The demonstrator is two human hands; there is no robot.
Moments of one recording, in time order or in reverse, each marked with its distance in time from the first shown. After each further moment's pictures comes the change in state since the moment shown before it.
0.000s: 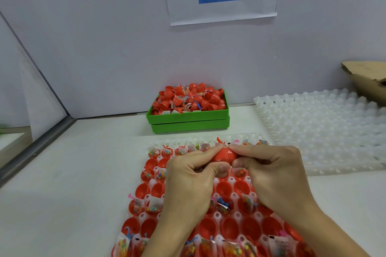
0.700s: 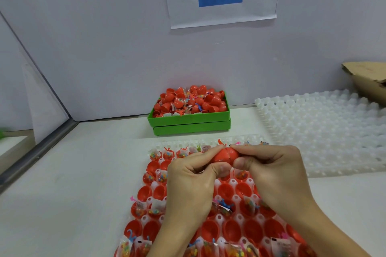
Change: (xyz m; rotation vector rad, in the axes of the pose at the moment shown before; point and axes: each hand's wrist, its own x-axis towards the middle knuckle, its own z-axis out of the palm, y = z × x) left_hand 0.000 0.010 0.003 0.006 0.028 0.026; right_hand 0.002 0.000 0.003 0.162 0.019 0.120
